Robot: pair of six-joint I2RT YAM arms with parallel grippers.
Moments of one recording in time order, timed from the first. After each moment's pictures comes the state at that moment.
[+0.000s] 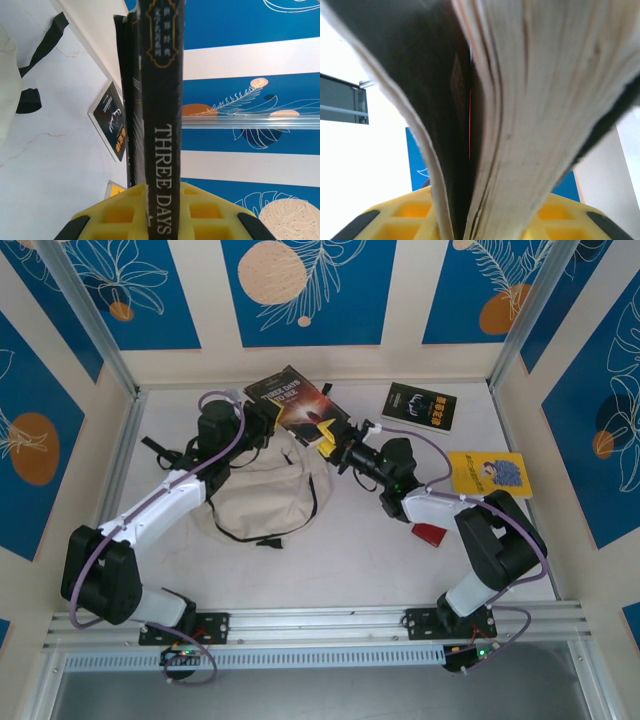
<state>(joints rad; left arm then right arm) -0.43 1.41 1.04 0.19 0.21 -1.42 0.52 1.58 0.73 1.00 -0.41 1.91</state>
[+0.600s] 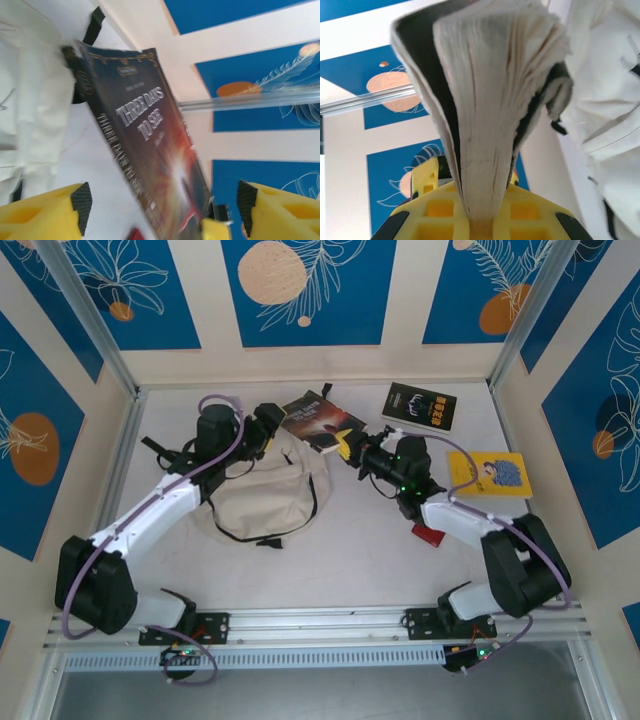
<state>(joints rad) -0.43 1.34 1.04 -0.06 0.24 -1.18 0.44 1.37 0.68 0.61 -0.40 1.71</state>
